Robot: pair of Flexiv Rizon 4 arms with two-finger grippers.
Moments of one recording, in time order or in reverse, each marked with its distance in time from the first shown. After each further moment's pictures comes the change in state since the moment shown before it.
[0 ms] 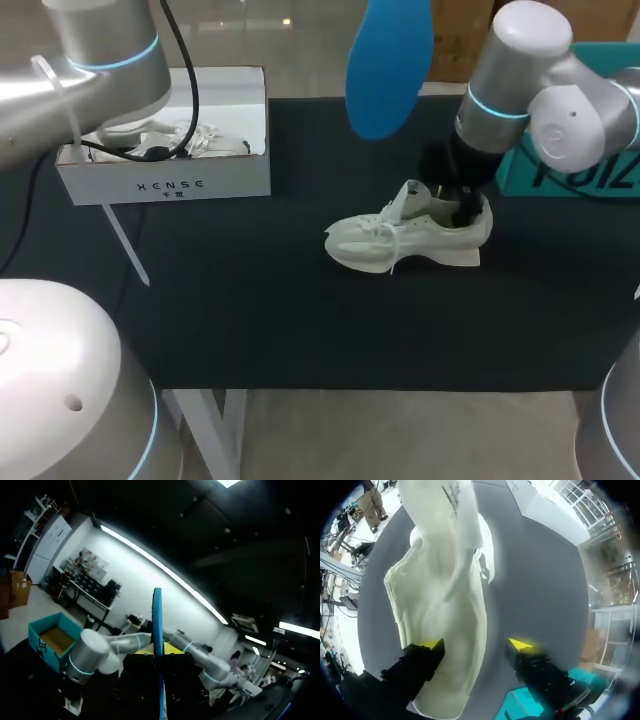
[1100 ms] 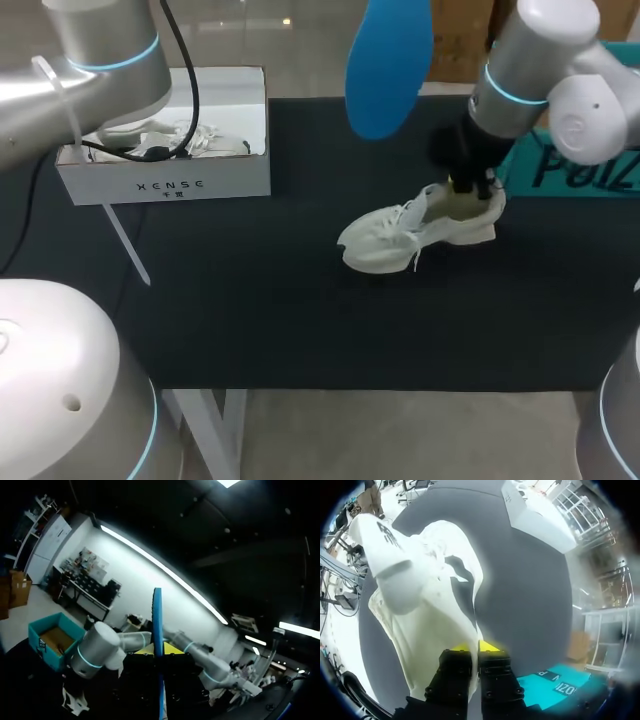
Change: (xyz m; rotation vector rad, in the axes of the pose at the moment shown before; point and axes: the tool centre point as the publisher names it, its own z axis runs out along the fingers) left arm 0.000 0.000 0.000 0.000 0.000 0.000; right arm -0.010 0.002 -0.046 -0.030 -0.091 -0.017
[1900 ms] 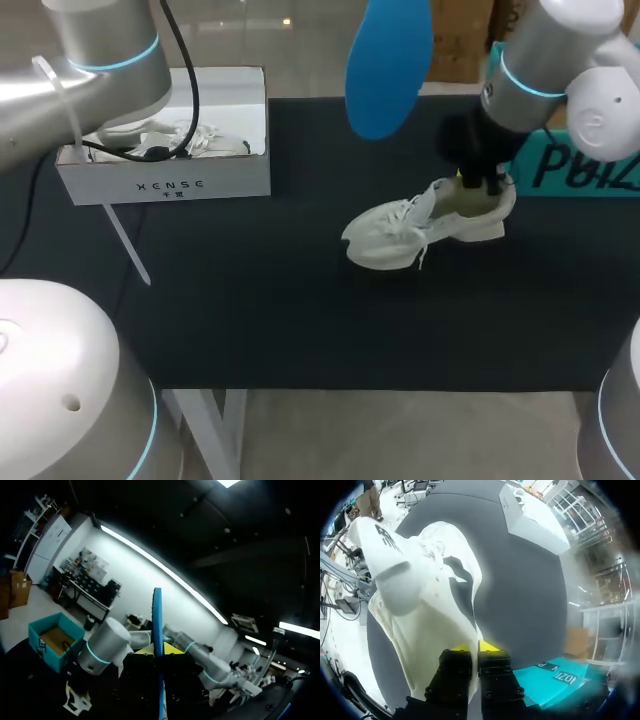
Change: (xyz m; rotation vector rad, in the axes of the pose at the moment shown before) left arm 0.000 0.000 0.000 0.000 0.000 0.000; right arm 0.011 -0.003 -0.028 -0.006 -0.012 0.064
